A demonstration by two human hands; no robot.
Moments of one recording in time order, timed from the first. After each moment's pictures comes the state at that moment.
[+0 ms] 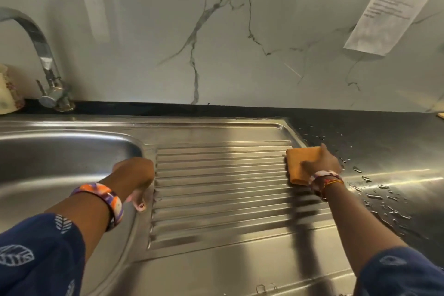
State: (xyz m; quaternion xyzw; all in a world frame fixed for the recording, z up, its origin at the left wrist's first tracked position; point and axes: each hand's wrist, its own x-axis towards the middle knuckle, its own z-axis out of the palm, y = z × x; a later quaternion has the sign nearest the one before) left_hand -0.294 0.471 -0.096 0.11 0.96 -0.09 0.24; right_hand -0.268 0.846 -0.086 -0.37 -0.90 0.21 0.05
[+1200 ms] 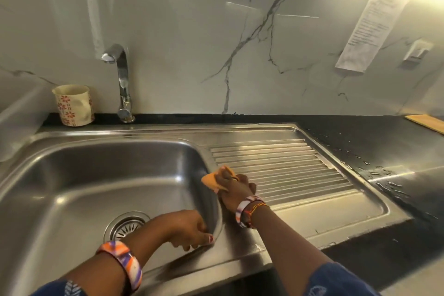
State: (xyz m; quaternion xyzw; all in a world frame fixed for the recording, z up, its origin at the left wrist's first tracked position) left_hand -0.173 0.361 -0.116 0.24 0.87 0.19 0.40; right_hand -0.183 0.522 -0.117 -0.03 -0.99 0.15 -0.06
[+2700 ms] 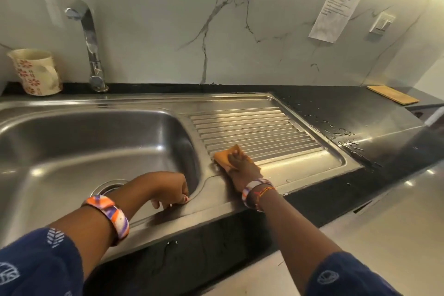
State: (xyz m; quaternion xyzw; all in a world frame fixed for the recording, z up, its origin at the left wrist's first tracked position) left_hand -0.151 0.360 -0.095 0.24 0.88 0.11 0.39; right_hand -0.113 0.558 -0.120 -0.16 -0.95 0.25 -0.04
